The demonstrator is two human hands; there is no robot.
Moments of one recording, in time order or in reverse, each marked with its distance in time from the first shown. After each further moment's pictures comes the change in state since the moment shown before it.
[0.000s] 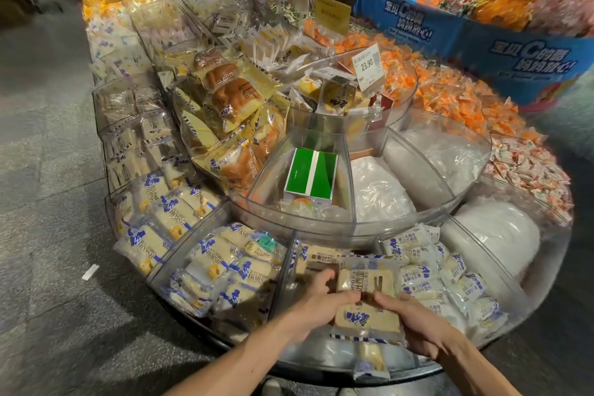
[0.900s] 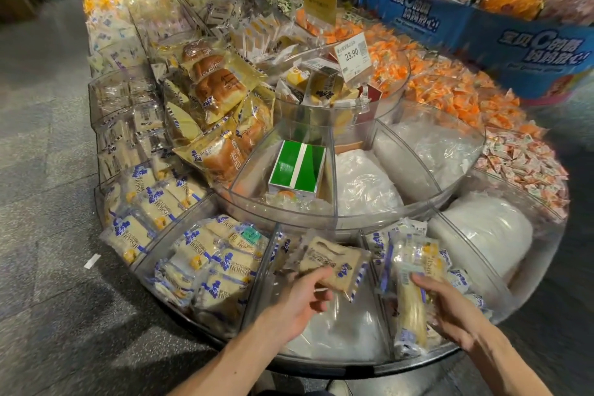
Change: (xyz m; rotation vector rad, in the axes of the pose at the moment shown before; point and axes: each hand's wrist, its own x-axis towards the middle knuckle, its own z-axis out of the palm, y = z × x) left_hand 0.009 0.002 0.028 -0.605 0.169 -0.102; right_hand -0.046 -0.028 -0.063 0.364 0.075 -0.069
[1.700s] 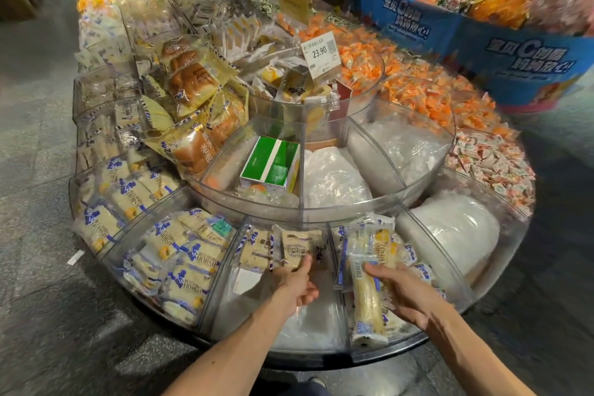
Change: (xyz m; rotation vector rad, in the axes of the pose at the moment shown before) left_hand 0.050 -0.036 0.056 0.196 0.334 0.036; right_hand 0.013 -0.011 -0.031 -0.313 0.022 0.007
